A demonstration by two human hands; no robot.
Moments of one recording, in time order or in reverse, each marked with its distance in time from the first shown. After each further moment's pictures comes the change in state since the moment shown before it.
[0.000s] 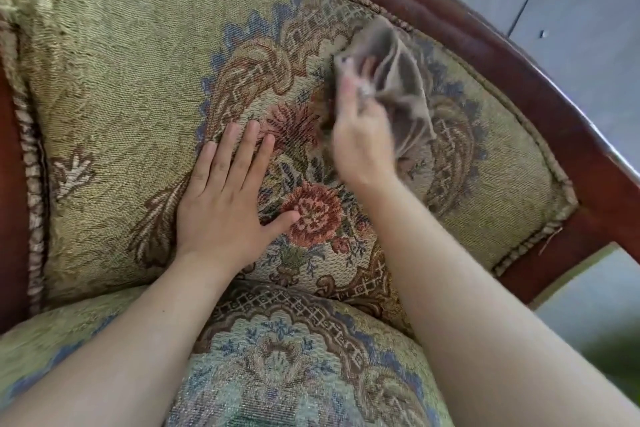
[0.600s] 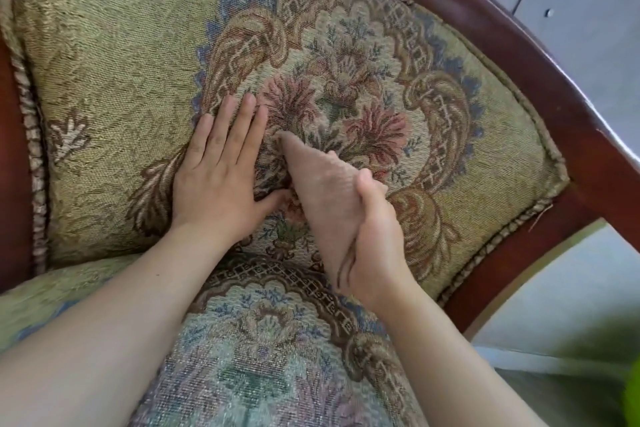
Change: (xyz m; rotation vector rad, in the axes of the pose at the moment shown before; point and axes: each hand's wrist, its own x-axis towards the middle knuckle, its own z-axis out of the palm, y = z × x) left_hand -0.003 0.000 -0.012 -0.079 -0.115 -0.022; right_hand -0.116 0.036 -0.033 0.720 -0.223 0.536
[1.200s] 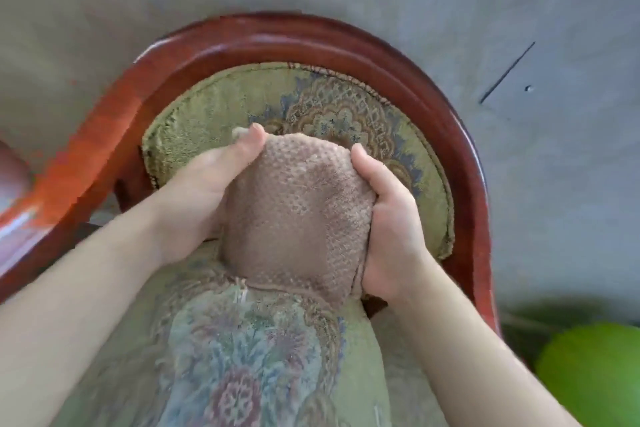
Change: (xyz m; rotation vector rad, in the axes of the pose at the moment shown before) left_hand 0.084 -0.034 -0.279 -1.766 -0.803 -0.734; right_hand -0.013 -0.267 0.061 0.310 -0.211 0.629
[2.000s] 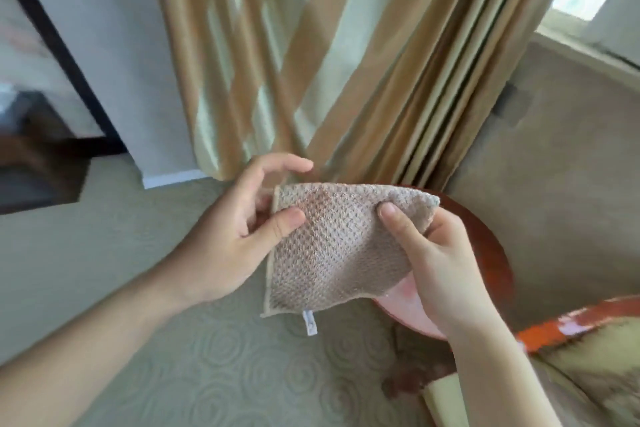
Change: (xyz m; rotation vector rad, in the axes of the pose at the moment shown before) left_hand -0.791 0.340 0.022 0.635 1.094 0.445; right_hand -0.402 -0.002 0.585 -0.449 -0.930 -0.237
